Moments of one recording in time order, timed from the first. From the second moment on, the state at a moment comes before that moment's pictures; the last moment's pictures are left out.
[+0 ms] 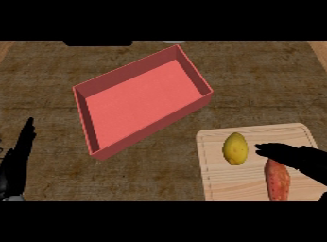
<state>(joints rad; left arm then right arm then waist) 0.04 0.00 0.40 -1.56 -0.46 -0.10 0.05 -0.03 -0.78 0.30 -1.52 0.49 0.50 -0.47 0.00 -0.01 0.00</state>
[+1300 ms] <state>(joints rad) 0.06 0.00 0.41 -1.59 -0.48 -0.10 0.04 -0.03 -0.43 0.26 -1.55 0.84 0.18 0.10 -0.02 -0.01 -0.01</state>
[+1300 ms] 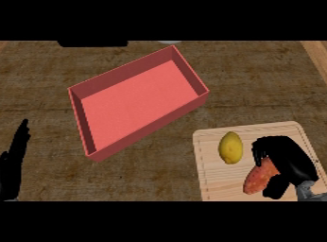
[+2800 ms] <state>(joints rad) 0.01 0.00 0.38 -1.55 -0.47 -0.10 0.05 -0.67 -0.02 0.36 -1.74 1.07 0.13 0.79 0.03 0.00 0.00</state>
